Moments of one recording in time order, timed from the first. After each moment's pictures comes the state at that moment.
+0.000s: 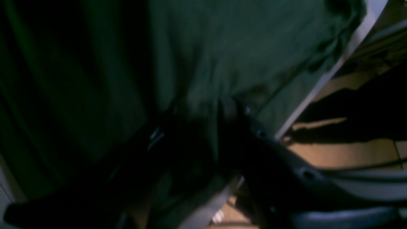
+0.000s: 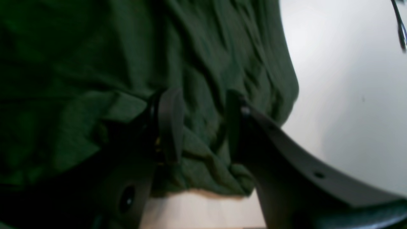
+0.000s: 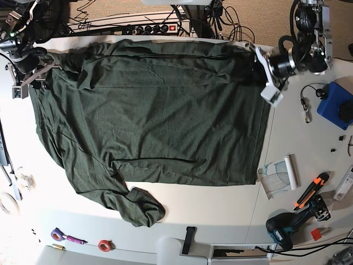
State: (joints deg) left arm 17.9 -17.8 -8.3 104.9 -53.1 -43.1 59.3; right arm -22.7 18.4 46.4 107.9 32.2 31.9 -55.4
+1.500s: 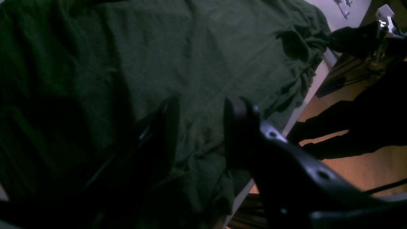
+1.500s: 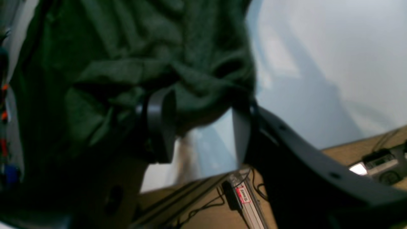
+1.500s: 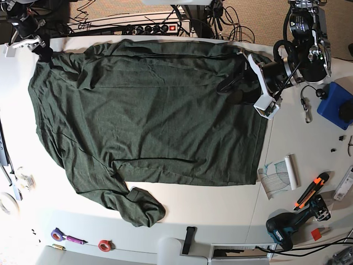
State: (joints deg) left arm 15.0 -14.8 -8.3 113.2 -55.2 -43.1 61.1; right arm -24.2 13.9 64.3 82.9 62.8 37.9 -66.8
